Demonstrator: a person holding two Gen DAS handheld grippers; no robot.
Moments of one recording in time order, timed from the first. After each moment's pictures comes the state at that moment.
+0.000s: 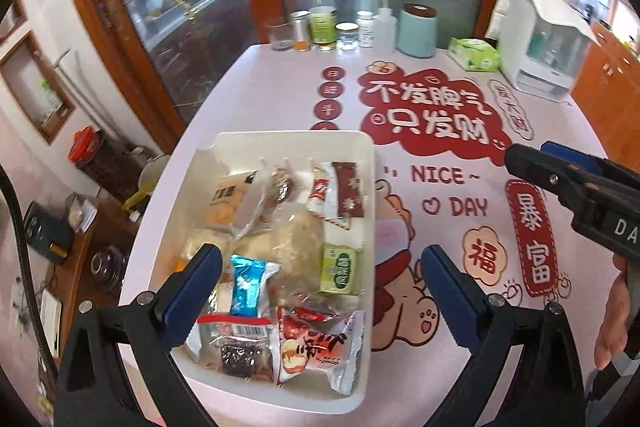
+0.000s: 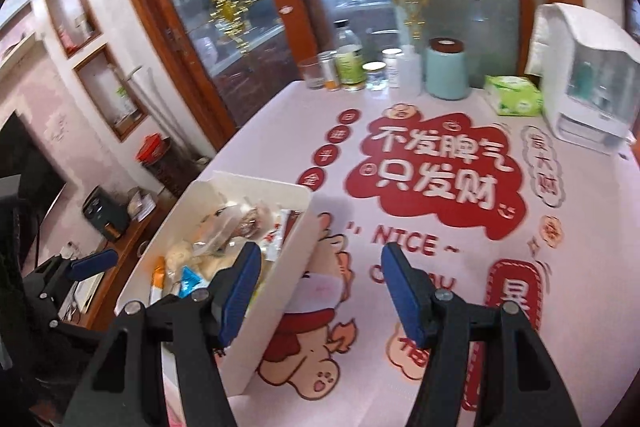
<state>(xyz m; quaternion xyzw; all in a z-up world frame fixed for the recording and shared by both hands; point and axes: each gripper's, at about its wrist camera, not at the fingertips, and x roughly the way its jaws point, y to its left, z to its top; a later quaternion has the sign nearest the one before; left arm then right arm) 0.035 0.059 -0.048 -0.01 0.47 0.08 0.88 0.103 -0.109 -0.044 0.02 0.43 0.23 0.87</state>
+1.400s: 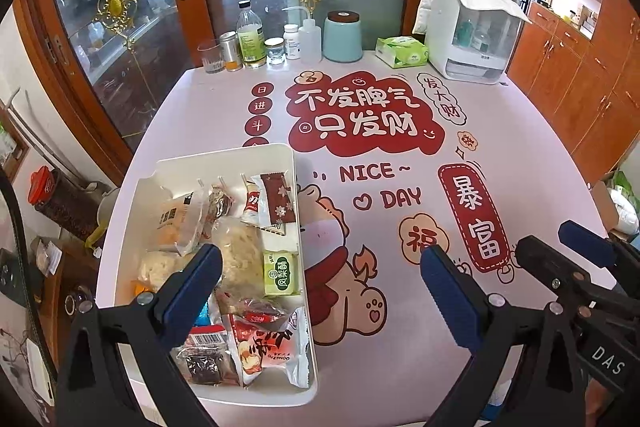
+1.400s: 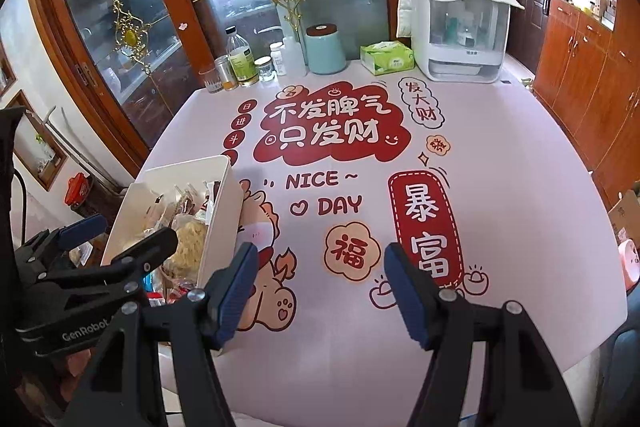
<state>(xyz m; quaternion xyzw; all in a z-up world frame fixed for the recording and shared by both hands) 0.021 0.021 -0.033 0.01 0.46 -0.02 0.89 0.002 -0.149 -0.032 0.06 0.45 0.05 0.89</state>
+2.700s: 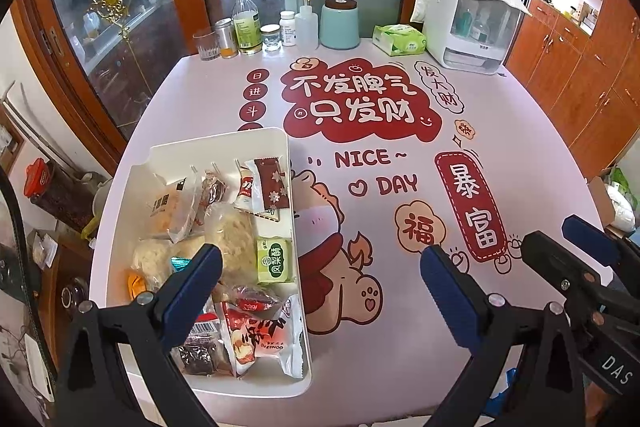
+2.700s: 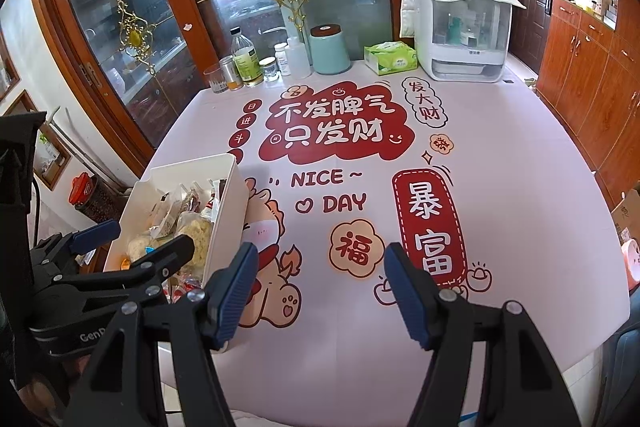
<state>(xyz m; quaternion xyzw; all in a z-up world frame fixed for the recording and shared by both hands) 0.018 0.018 -0.044 0.01 0.48 -0.03 0.88 0.000 -0.146 -0.032 0.06 0.45 0.05 0.89</state>
